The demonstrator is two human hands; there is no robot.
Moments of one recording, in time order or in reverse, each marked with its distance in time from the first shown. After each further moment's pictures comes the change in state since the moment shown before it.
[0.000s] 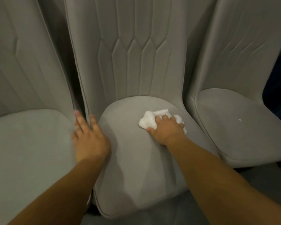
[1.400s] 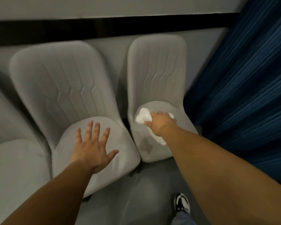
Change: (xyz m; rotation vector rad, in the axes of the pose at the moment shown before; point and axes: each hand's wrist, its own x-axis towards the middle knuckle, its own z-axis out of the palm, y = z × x) left_hand -0.127 0.259 -0.253 0.427 -0.275 0.524; right_hand -0.126 0.256 -0.271 0.093 -0.130 0.060
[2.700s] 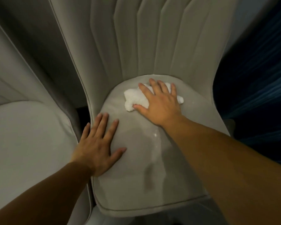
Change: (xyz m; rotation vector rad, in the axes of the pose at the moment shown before) left_hand 0.308 0.187 0.229 -0.242 0.014 0.059; right_hand 0.380 0.154 0.176 -0.057 0.498 -0.415
